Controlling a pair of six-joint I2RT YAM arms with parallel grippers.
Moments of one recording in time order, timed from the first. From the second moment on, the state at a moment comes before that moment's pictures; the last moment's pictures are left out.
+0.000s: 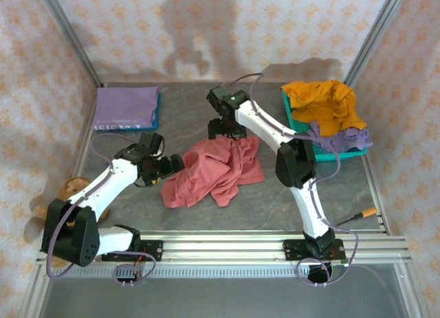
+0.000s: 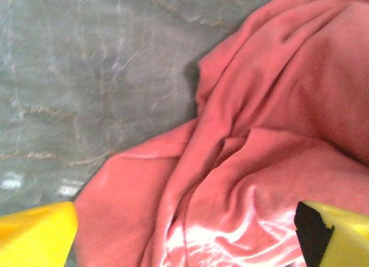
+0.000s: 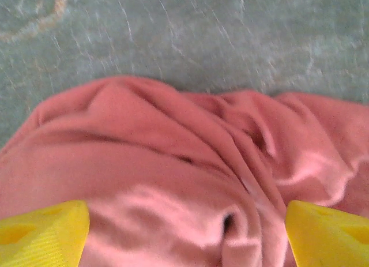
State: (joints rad) left arm -0.23 1.25 0.79 -0.73 0.15 -0.71; right arm 0.65 2.21 2.09 -1.20 0.02 0.54
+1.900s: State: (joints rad) left arm -0.33 1.30 0.98 -0.91 0.03 -0.74; right arm 0.72 1.72 1.51 -0.85 -0.18 0.57
